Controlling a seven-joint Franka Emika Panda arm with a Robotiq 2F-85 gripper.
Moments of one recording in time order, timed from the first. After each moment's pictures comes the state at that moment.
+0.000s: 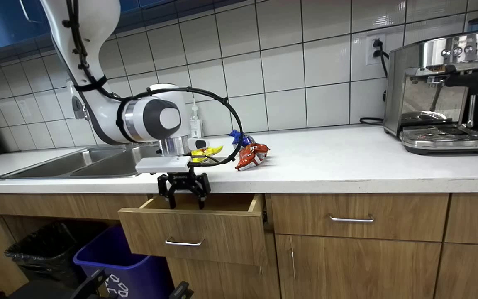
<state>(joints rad) 0.04 0.34 0.01 -2.46 0.01 2.75 -0.14</state>
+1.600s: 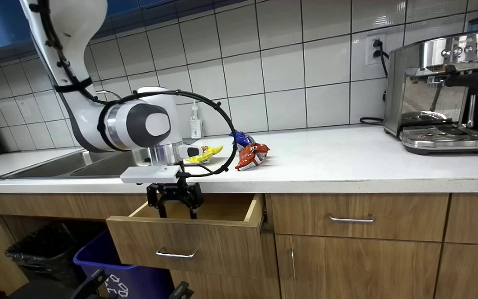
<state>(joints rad) 0.03 0.27 0.01 -2.61 0.02 2.82 -0.13</state>
